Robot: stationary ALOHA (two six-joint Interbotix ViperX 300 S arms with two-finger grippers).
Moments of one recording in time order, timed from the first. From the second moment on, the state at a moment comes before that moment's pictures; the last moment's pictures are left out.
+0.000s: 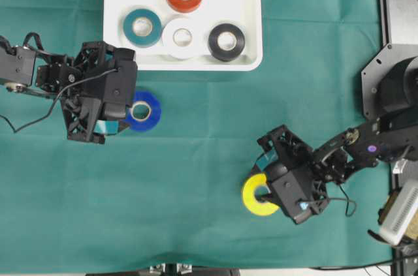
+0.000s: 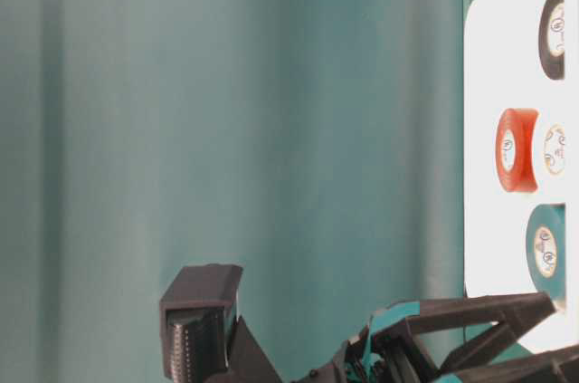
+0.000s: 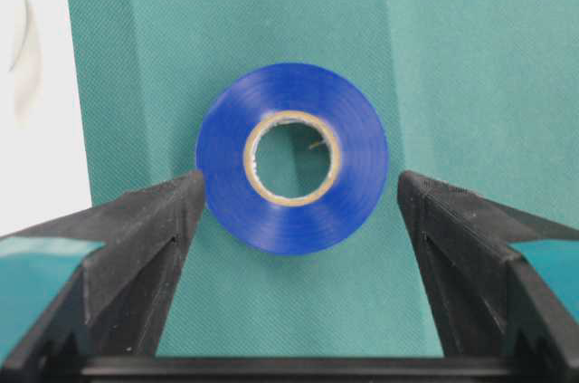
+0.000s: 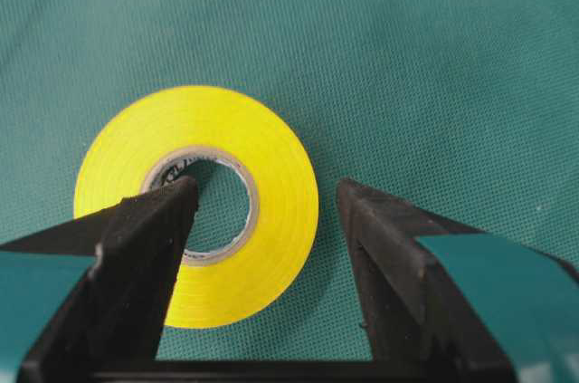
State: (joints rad) left arm -0.09 -0.08 0.70 -0.02 0.28 0.06; right arm 0.52 -0.07 0.91 -0.48 0.05 0.59
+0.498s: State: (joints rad) left arm -0.08 -0.08 0.70 -0.02 0.28 0.06; right arm 0.49 0.00 0.89 -0.48 0.05 0.59
